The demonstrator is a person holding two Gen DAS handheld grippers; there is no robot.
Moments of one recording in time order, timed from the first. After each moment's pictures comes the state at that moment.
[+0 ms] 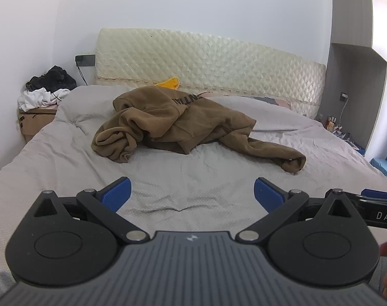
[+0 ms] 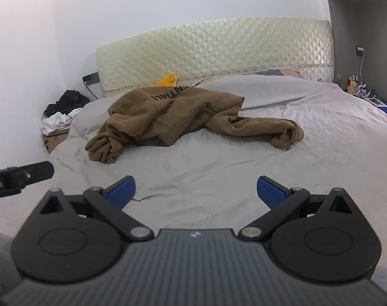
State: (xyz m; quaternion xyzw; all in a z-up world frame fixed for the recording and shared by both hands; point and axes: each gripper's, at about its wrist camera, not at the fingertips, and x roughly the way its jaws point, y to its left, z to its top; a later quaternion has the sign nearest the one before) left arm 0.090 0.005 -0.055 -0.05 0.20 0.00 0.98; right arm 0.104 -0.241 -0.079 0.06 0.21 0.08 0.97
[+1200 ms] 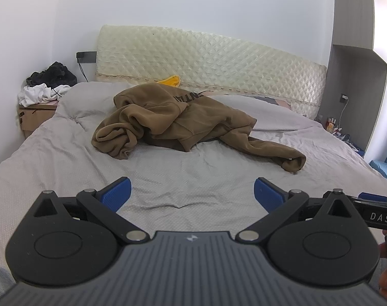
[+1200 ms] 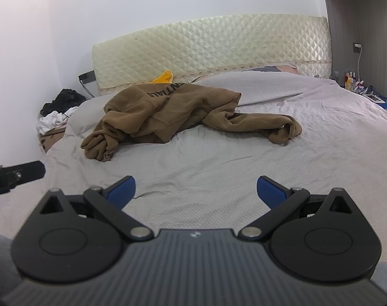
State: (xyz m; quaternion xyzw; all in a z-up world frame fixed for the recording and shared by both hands) left arm 0.092 0.010 -0.055 -0.06 0.20 0.00 0.98; right arm 0.109 -0.237 -0.082 0.06 0.22 0.07 0.97
